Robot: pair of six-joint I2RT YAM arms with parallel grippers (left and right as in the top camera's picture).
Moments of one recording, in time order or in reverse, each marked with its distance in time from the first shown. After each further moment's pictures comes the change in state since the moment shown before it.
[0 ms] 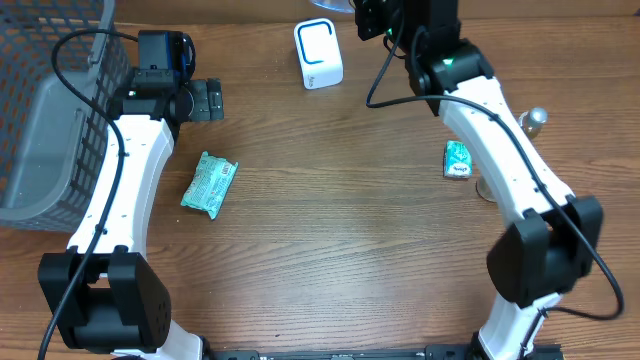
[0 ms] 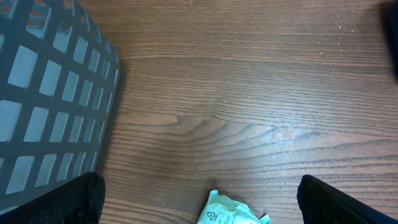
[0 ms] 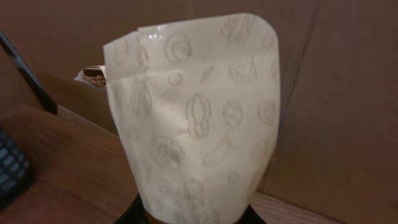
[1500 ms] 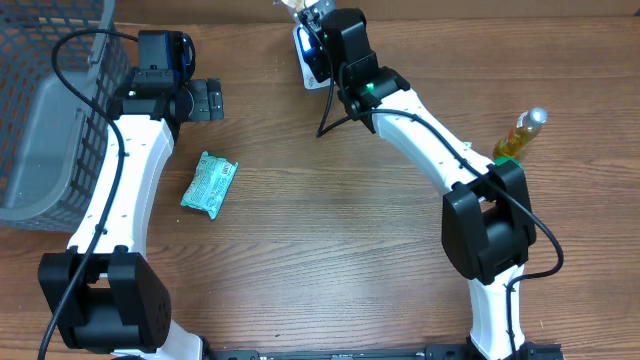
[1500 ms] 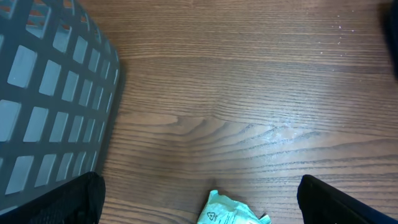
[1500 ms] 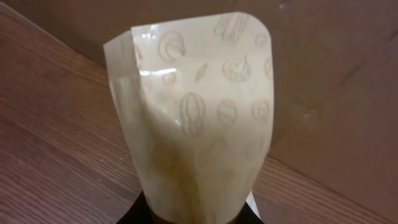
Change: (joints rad) left arm 0.000 0.000 0.000 0.000 0.000 0.000; right arm 0.170 0.208 0.000 0.006 0.283 -0.210
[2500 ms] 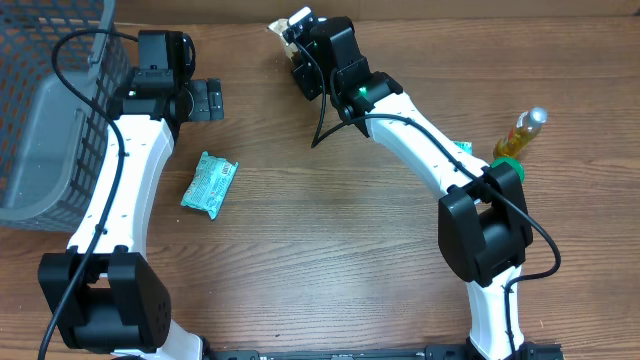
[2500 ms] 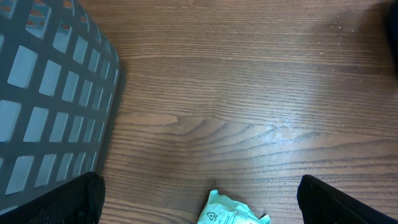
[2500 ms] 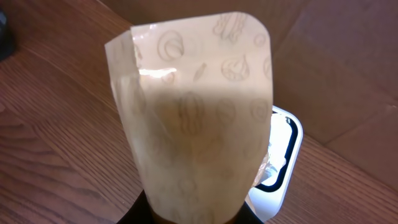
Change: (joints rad) left arm 0.000 0.000 0.000 0.000 0.000 0.000; right arm 0.027 0.000 0.000 -0.100 -0.150 0.004
